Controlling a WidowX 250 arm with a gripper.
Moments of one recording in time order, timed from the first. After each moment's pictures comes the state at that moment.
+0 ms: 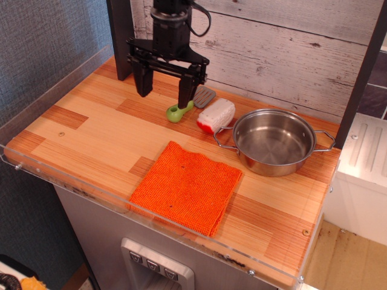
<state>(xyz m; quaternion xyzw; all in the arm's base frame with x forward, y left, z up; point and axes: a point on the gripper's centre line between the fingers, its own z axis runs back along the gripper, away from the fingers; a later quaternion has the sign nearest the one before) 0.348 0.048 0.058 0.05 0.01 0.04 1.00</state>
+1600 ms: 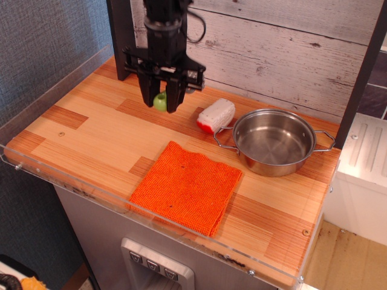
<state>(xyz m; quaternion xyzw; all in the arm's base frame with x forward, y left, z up) 0.325 0.029 0.080 0.02 -0.04 0.02 1.00</state>
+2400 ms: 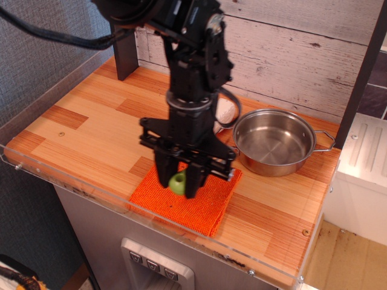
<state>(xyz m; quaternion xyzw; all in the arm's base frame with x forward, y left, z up) 0.234 -0.029 0.048 0.02 0.02 -0.02 1.00</state>
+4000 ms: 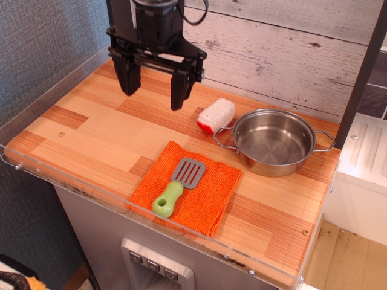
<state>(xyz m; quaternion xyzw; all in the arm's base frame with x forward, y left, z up) 0.291 0.026 0.113 0.04 -0.03 0.04 1.00</state>
